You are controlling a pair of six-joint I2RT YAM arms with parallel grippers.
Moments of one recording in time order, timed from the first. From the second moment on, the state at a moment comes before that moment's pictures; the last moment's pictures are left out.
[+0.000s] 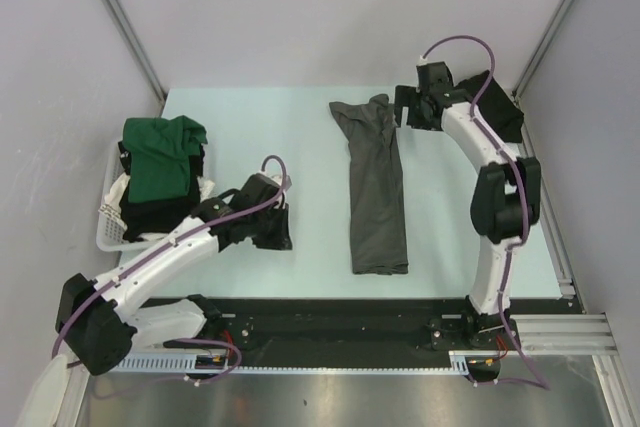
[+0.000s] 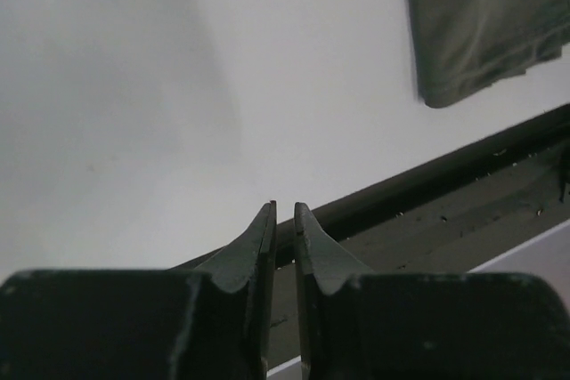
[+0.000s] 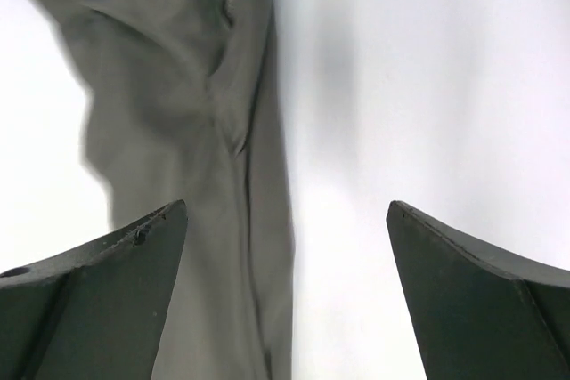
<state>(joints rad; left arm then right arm) -0.66 1.12 0.87 -0.78 0.08 -0.54 0.21 2.08 1.82 -0.58 0.04 0.25</state>
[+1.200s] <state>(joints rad) -1.03 1.63 0.90 -0.24 0.18 -0.65 0.37 1.11 1.44 -1.09 0.44 0.43</state>
